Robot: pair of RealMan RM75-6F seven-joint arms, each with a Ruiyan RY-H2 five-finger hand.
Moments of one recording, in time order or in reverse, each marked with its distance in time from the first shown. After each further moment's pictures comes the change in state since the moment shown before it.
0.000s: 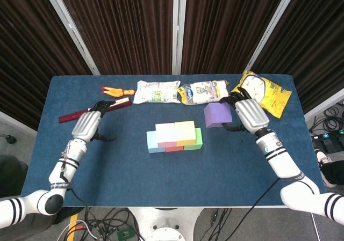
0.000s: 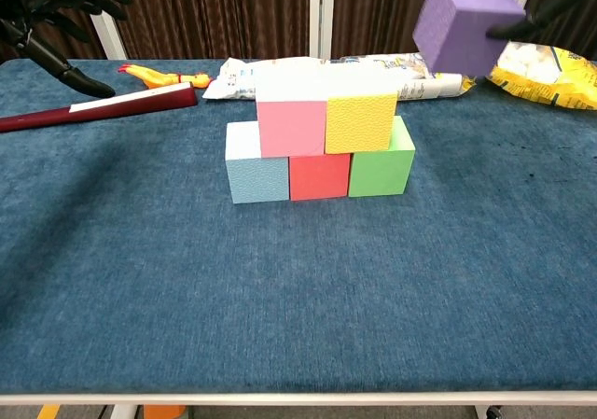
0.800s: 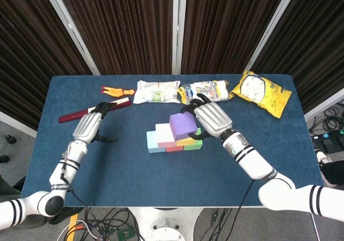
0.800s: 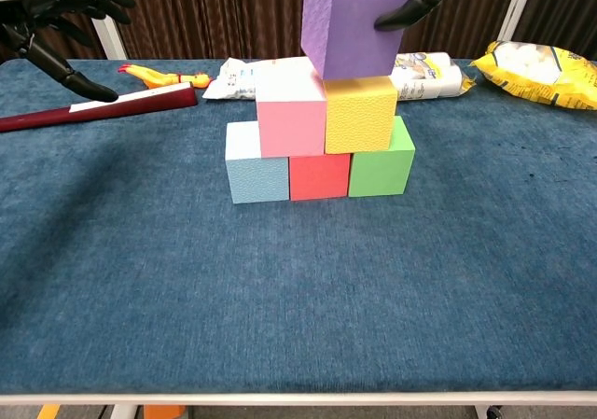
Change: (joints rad) left arm 0.015 -0.010 -0.004 0.003 0.027 -0.005 -0.029; right arm 0.251 0.017 0.028 -0.242 0.344 -0.113 -0.317
